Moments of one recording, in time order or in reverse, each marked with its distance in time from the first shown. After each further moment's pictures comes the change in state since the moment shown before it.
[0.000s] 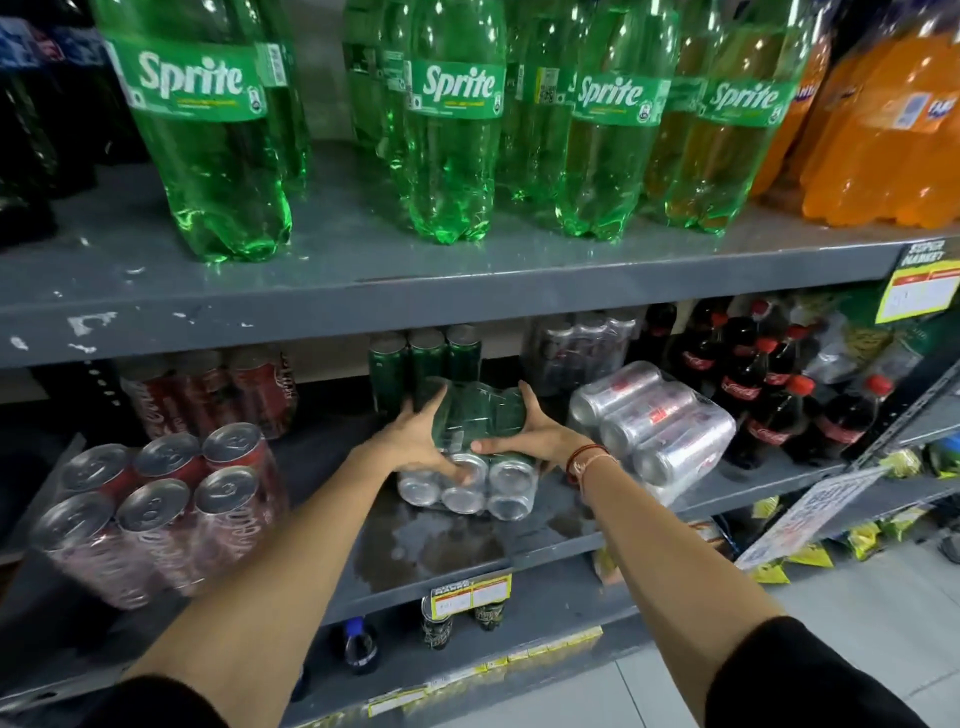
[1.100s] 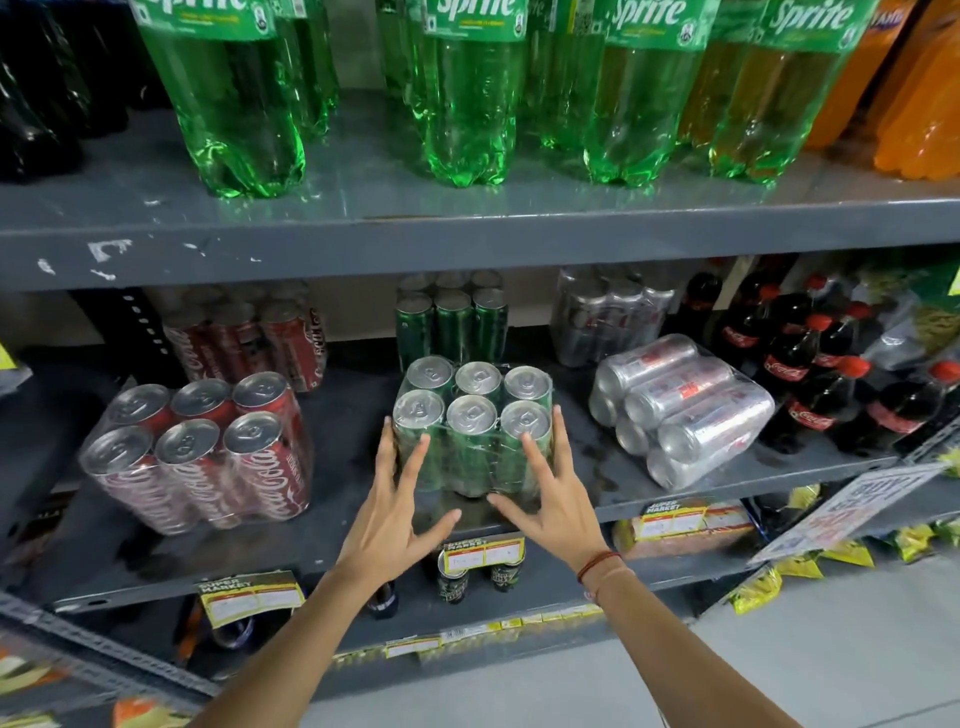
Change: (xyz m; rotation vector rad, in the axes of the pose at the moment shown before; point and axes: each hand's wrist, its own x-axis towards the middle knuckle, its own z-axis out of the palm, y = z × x) left_hand -0.094 -0.060 0.109 -0.023 0.686 0.419; right_hand -0.066 0.090 0.070 -0.416 0.549 -0.832
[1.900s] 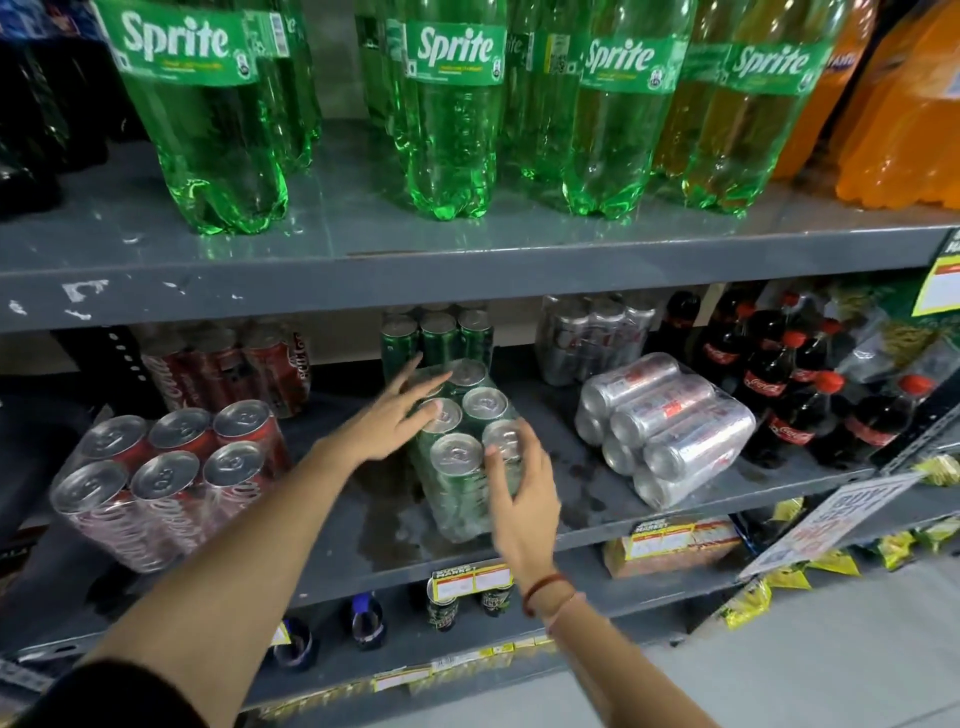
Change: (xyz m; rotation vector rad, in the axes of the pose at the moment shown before) left_hand 0.141 -0.034 -0.026 -0.050 -0.399 -0.103; right_hand 0.027 -0.065 0.007 0.352 0.242 0.592
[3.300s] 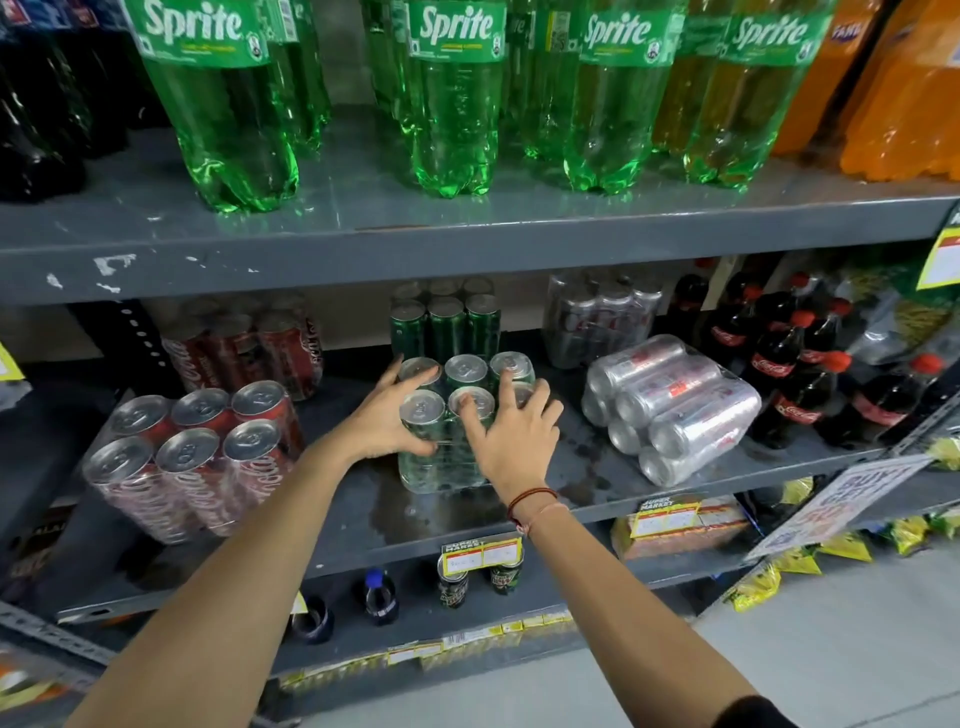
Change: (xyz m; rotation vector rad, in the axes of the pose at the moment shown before) left_hand -0.034 0.017 -0.006 -0.142 0.031 -0.149; right_hand 0.043 -0.023 0.018 -0.712 -0.031 -0.039
